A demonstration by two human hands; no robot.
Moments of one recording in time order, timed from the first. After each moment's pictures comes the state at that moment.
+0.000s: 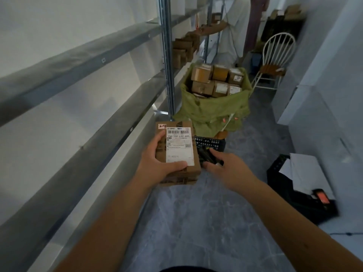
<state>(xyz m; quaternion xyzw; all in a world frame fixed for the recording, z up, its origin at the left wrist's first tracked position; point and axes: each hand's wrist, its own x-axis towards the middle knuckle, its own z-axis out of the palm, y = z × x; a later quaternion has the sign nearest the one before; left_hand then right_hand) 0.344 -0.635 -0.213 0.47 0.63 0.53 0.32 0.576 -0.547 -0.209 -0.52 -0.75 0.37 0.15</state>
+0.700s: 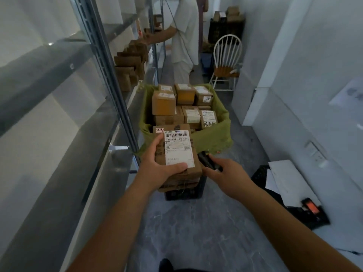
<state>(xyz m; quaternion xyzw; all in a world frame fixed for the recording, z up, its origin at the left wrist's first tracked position) 0.263 -0.237 -0.225 0.52 0.58 0.48 0.41 0.507 -0.235 -0.210 -0.64 -0.65 0.35 0.20</state>
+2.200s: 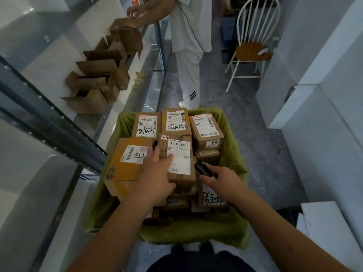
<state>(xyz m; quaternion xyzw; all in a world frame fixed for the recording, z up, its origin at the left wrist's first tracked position) 0.336 0.222 -0.226 0.62 0.74 0.02 0.25 0.557 0.257 -0.295 -0.63 -0.63 0.45 0.07</state>
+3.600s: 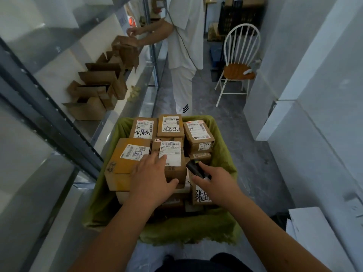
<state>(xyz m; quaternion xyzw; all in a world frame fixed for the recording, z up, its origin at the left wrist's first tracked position) 0.341 0.183 -0.220 0.66 0.74 0.03 0.12 0.553 0.209 -0.268 -0.62 -0.67 0.38 0.16</state>
